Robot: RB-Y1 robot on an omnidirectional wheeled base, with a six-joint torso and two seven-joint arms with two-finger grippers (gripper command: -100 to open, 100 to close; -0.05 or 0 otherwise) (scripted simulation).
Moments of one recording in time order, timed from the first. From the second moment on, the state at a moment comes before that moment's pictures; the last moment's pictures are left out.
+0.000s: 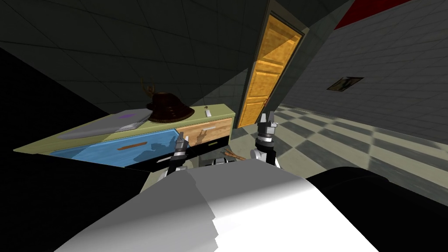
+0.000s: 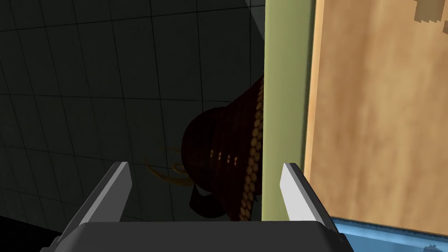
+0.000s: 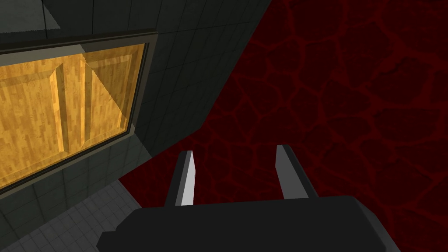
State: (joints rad) left arm 0.42 0.14 0.03 -1.82 -0.08 -0.51 0.12; right arm 0.45 -0.02 -0.07 -2.29 -0.11 -0.63 0.16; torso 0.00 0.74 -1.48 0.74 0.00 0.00
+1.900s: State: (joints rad) left arm 0.32 0.06 0.10 -1.40 -0.04 -0.57 0.08; right arm 0.45 -0.02 -0.07 -2.29 -0.11 -0.63 0.16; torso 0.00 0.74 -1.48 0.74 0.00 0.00
